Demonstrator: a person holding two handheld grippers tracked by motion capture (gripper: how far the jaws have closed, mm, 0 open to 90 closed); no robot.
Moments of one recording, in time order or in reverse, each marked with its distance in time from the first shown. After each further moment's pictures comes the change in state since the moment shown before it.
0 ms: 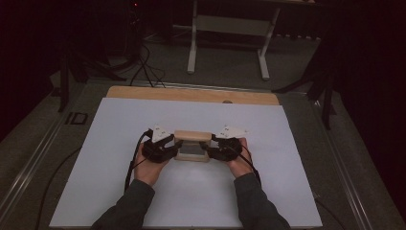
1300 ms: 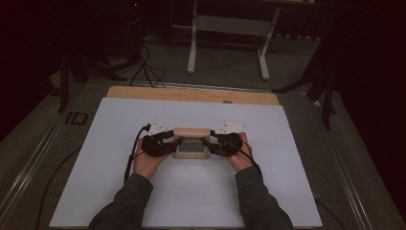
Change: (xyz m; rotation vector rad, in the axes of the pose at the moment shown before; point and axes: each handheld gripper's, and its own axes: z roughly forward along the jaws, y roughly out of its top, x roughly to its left) left arm 0.020 0.002 0.014 -0.016 -0.093 -0.014; right arm -0.011 0.008 0.006 0.032 -0.012 -0.058
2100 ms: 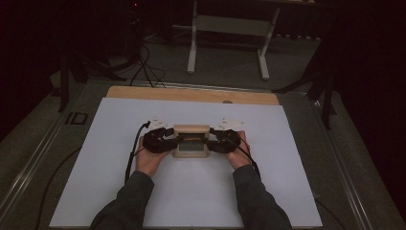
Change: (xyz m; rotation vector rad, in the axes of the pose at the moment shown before) left arm 0.010 0.002 0.011 0.002 -0.023 -0.077; right arm -0.007 0.001 0.011 0.010 -0.019 0.048
